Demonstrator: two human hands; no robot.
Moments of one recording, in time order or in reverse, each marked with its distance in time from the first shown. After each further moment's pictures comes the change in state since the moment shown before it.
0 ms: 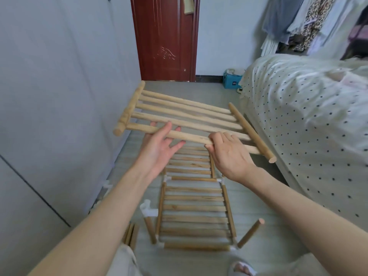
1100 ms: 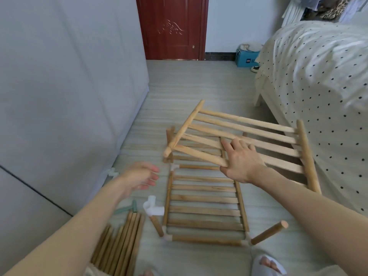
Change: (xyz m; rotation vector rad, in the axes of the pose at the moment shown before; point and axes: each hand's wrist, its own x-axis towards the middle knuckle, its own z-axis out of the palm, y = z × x) left_hand -0.003 -0.014 -0.105 1.117 0.296 -0.556; right_hand 0.005 0.034 0.092 -0.064 -0.427 0.151
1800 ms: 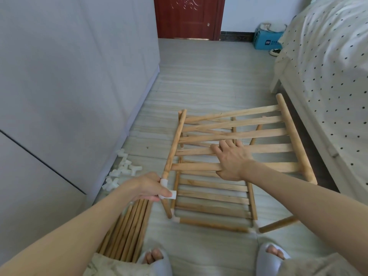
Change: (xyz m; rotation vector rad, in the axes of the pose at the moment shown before) left_hand 0.011 -0.058 0.011 0.192 -0.282 -0.167; right_hand 0.023 -0.043 0.044 -0.255 -0.130 -0.274
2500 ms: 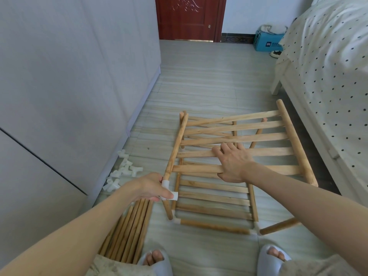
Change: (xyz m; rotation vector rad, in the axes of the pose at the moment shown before) left_hand 0.002 -0.001 -0.003 0.059 -0.011 0.044; right_hand 0.000 0.000 0.003 0.018 -0.014 -0.007
